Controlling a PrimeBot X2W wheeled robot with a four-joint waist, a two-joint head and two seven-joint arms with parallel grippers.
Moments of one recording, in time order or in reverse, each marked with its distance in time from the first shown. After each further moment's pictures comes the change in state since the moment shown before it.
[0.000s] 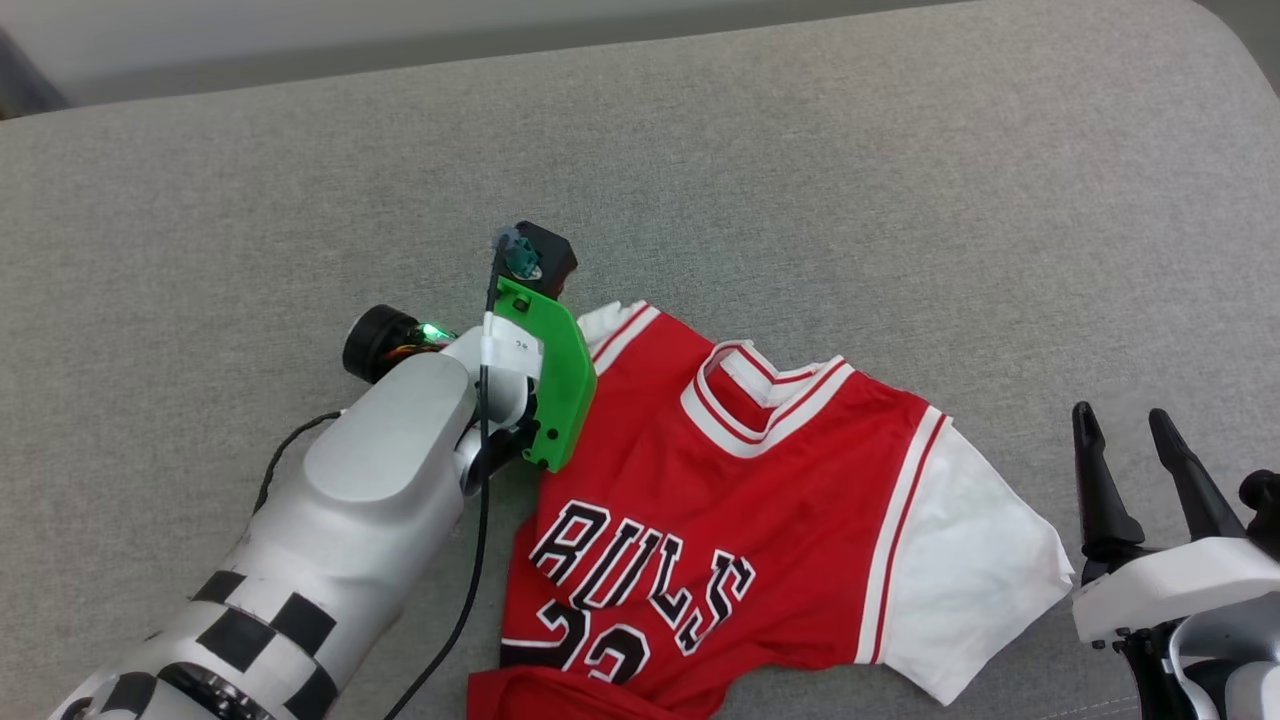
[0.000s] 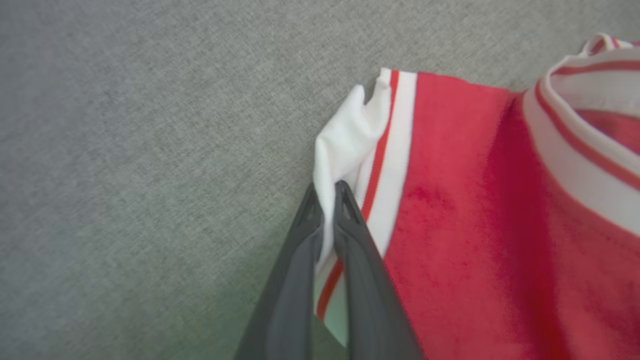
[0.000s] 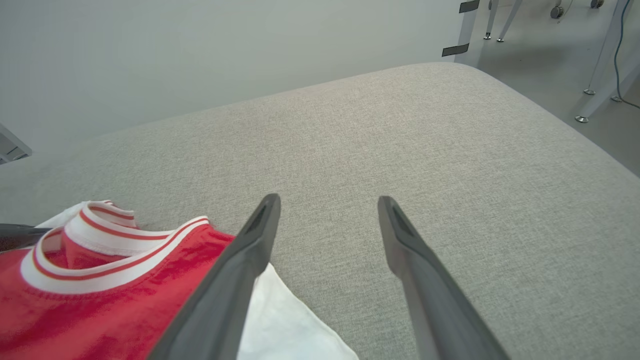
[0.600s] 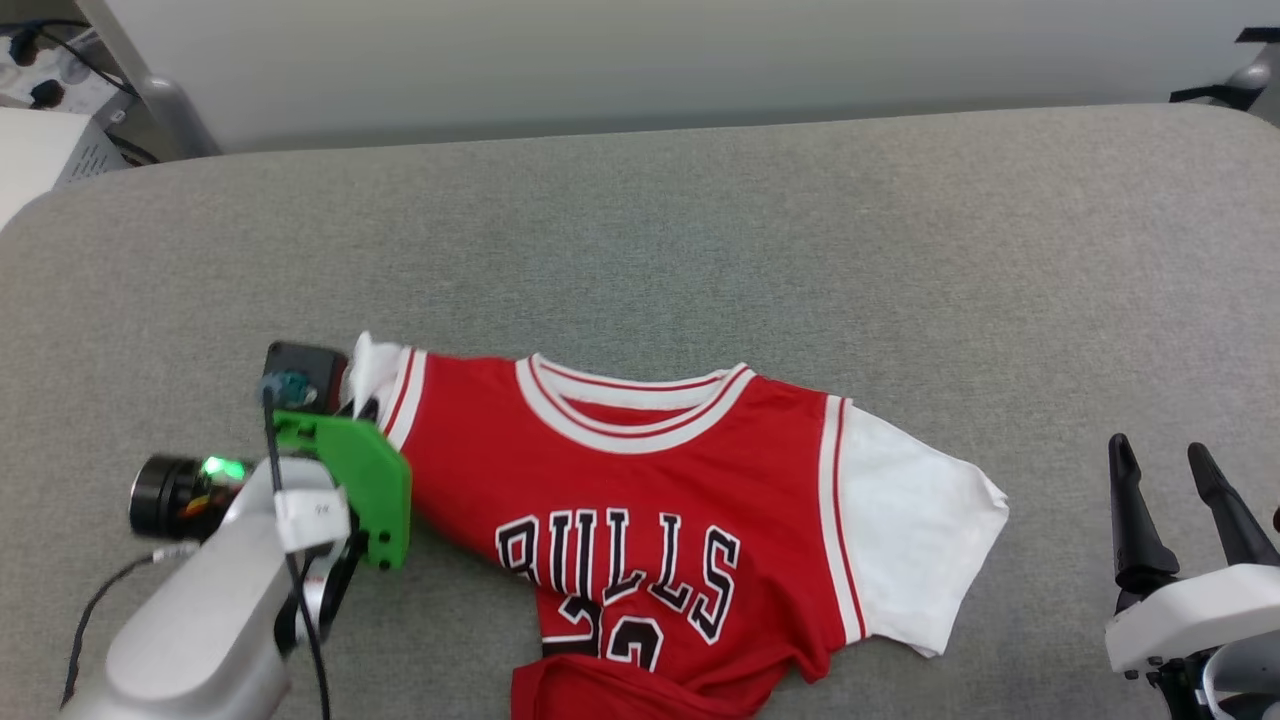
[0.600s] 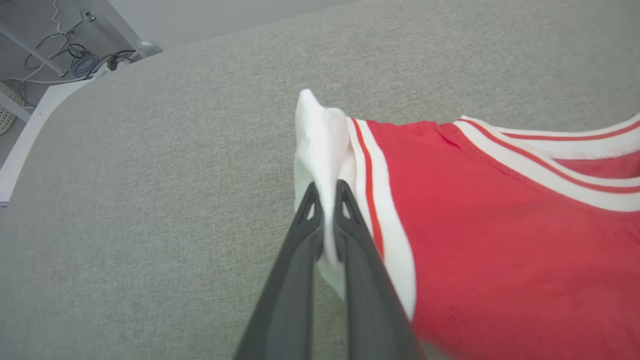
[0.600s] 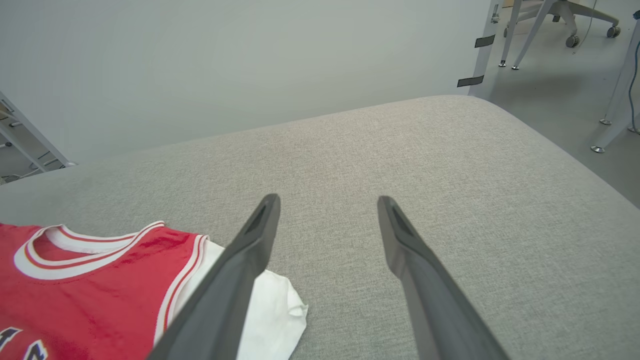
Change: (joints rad) left arm 0.351 0.319 0.140 -0.428 0.025 0.357 -0.206; right arm 0.053 0.000 -0.064 -0.043 -0.026 0.000 0.047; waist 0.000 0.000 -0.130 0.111
